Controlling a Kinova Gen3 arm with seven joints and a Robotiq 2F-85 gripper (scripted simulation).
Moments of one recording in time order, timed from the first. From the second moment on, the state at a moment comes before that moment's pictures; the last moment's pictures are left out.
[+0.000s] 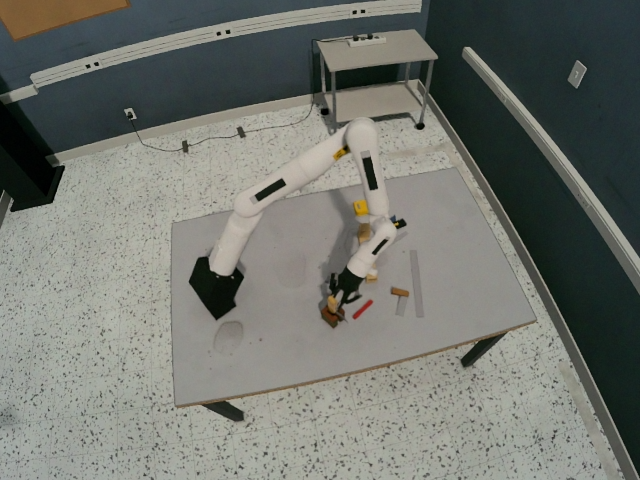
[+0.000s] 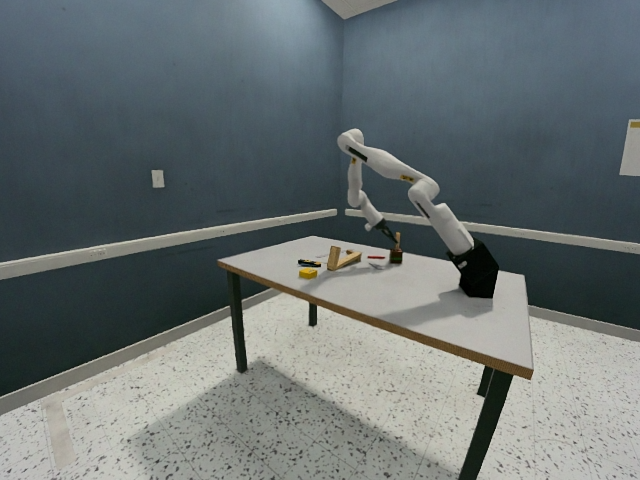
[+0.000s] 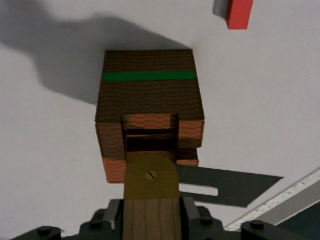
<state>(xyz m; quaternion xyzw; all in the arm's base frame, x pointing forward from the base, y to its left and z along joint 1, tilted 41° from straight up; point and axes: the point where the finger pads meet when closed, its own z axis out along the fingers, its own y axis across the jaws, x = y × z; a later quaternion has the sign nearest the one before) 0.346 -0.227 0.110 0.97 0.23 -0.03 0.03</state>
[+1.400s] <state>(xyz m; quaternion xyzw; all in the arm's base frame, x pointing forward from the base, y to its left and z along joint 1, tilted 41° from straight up) 0.352 -0.225 0.102 0.97 0.23 -0.03 0.03</state>
